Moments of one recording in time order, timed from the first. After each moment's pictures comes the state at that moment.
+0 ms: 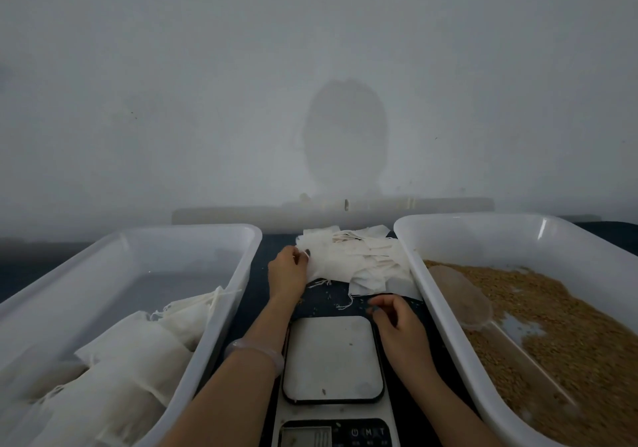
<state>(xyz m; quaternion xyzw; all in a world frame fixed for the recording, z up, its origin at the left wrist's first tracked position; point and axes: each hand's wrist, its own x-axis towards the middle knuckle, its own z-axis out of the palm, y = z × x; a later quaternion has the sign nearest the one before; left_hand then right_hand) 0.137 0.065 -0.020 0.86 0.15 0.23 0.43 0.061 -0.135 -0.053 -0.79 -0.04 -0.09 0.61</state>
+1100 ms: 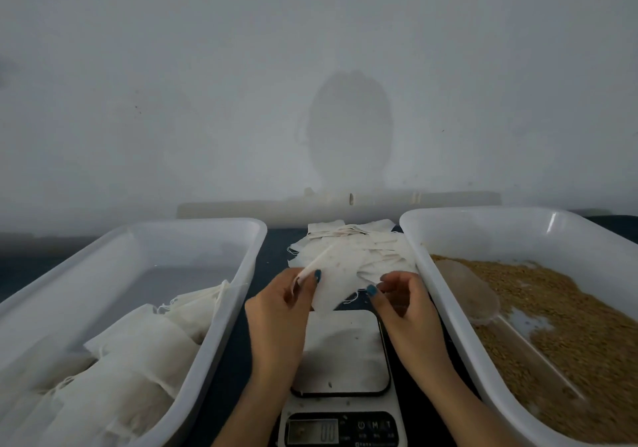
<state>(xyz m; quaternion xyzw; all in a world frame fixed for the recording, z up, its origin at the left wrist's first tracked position) -0.003 0.033 0.006 0.78 0.02 0.38 0.49 0.038 -0.135 -0.018 -0.74 -0.10 -0.14 0.65</state>
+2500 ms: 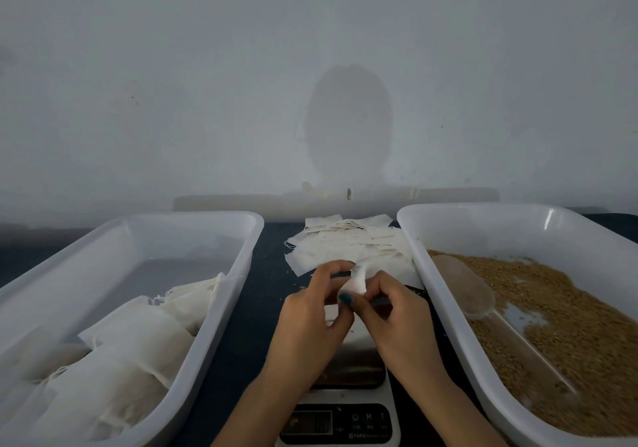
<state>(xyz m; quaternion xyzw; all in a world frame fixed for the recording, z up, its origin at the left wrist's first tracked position) -0.014 0.010 0.004 0.86 -0.14 0.29 0.39 0.016 -0.128 -0.002 -0.78 -0.21 -0.20 0.55</state>
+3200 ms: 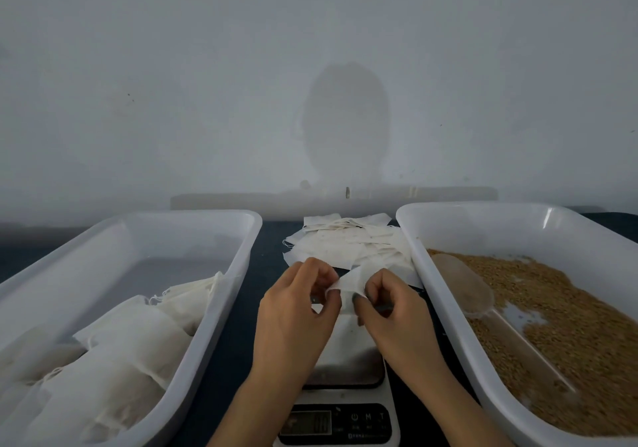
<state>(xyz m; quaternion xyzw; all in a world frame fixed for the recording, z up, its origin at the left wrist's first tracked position) -0.021 0.012 0.021 0.86 -0.06 0.39 0.33 0.013 -0.129 0.004 -0.77 -0.19 -0.15 0.59</state>
